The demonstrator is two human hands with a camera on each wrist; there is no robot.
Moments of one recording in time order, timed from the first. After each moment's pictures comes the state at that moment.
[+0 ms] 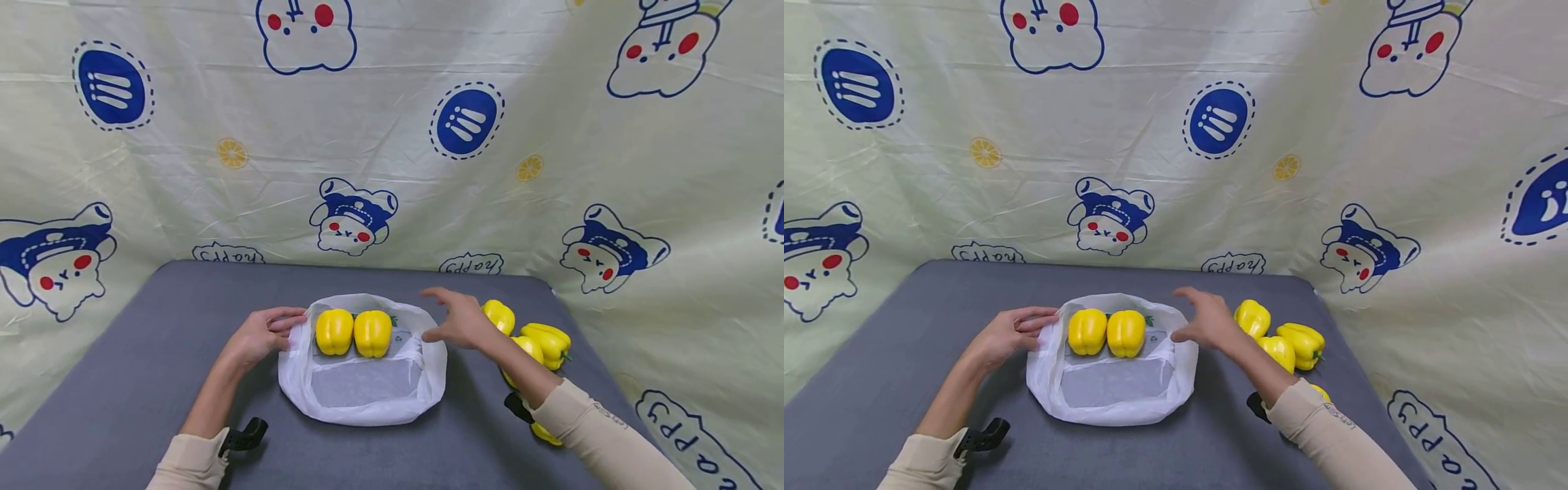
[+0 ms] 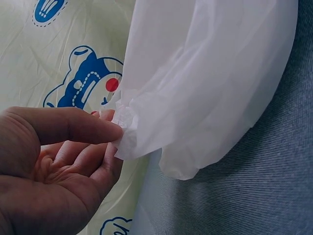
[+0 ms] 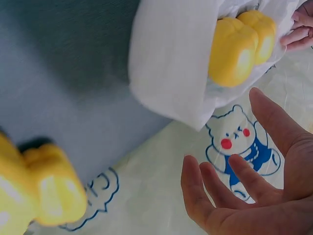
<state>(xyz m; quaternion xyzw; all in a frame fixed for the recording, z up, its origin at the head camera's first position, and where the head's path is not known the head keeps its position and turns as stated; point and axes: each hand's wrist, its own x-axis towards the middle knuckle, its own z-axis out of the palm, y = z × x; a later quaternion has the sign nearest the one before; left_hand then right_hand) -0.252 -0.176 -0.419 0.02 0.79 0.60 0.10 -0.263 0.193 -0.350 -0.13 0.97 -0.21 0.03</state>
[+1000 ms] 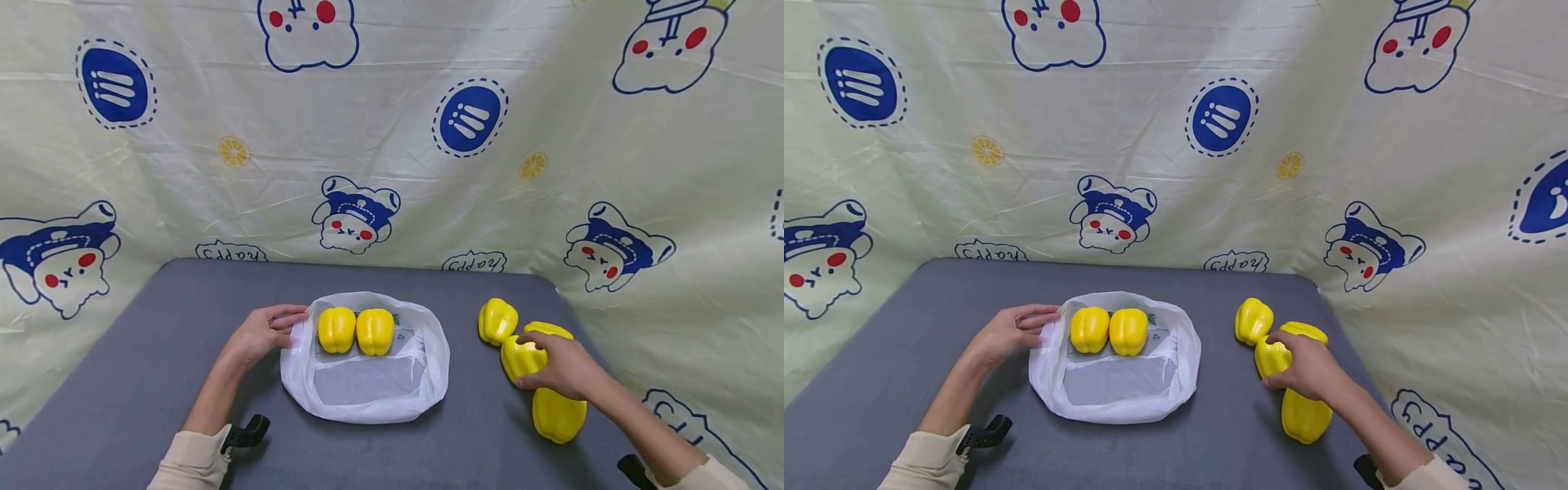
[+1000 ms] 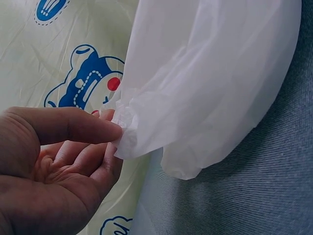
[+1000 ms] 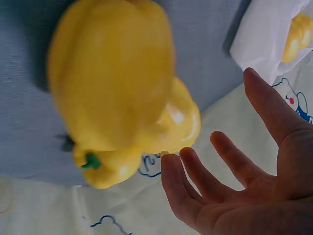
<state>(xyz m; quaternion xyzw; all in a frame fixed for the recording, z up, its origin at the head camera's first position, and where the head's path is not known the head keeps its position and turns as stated) -0.250 -0.178 -0.418 0.02 0.79 0.60 0.10 -0.202 0.320 -0.346 -0.07 0.98 -0.13 0.09</state>
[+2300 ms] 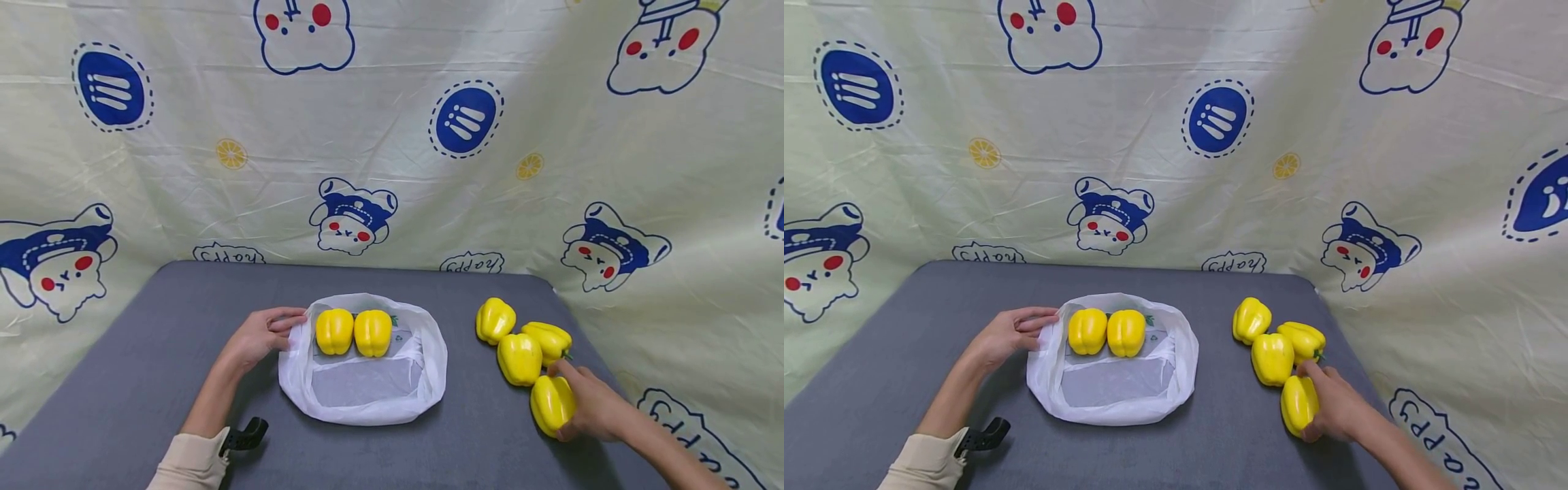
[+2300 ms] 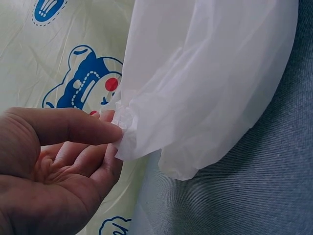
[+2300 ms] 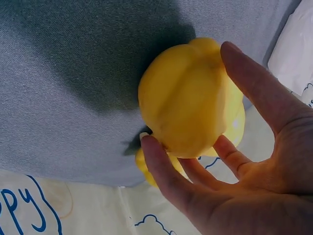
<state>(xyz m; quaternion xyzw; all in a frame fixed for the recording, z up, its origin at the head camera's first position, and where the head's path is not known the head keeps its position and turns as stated) -0.251 -0.177 -0.420 0.03 0.79 0.60 0.10 -0.181 0.364 -0.378 -0.01 0.97 -0.13 0.18</state>
